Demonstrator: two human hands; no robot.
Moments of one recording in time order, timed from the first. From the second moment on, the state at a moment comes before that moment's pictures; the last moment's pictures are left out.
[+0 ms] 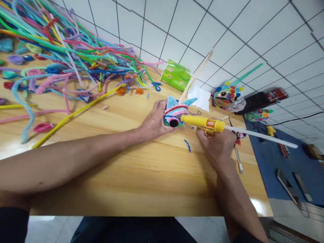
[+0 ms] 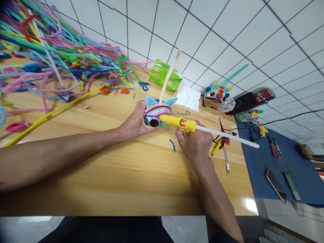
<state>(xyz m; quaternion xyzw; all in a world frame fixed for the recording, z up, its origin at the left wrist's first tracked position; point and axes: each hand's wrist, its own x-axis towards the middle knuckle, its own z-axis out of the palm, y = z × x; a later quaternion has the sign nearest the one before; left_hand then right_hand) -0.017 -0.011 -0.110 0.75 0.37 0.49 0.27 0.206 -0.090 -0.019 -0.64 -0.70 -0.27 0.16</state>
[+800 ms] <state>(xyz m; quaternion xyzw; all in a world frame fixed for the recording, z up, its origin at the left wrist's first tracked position) -0.016 -0.010 -0.110 0.74 0.37 0.49 0.27 0.205 -0.090 -0.021 -0.64 -0.70 -0.28 0.17</state>
